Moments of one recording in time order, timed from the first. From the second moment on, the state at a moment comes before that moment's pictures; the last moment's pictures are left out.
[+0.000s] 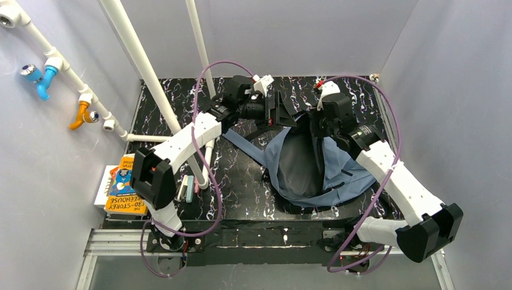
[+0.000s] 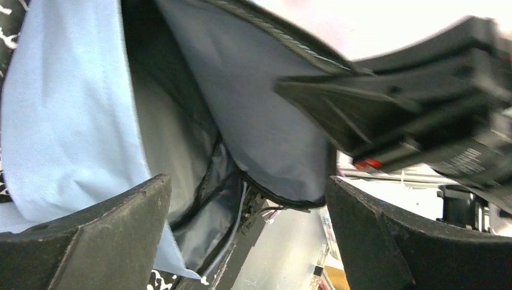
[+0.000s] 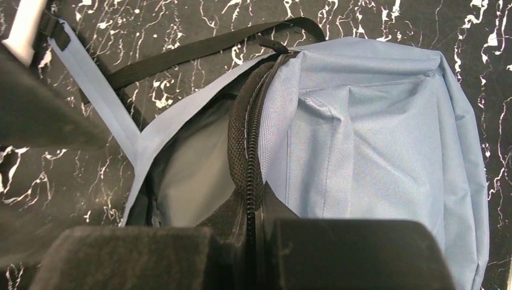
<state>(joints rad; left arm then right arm) -0.62 1.71 1.53 -0.31 0.68 -0.72 0.53 1.21 1.22 -0.64 0.21 0.19</state>
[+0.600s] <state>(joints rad) -0.95 1.33 1.55 -0.63 0.35 -0.34 0.53 1.17 1.14 -0.58 0.10 0.18</state>
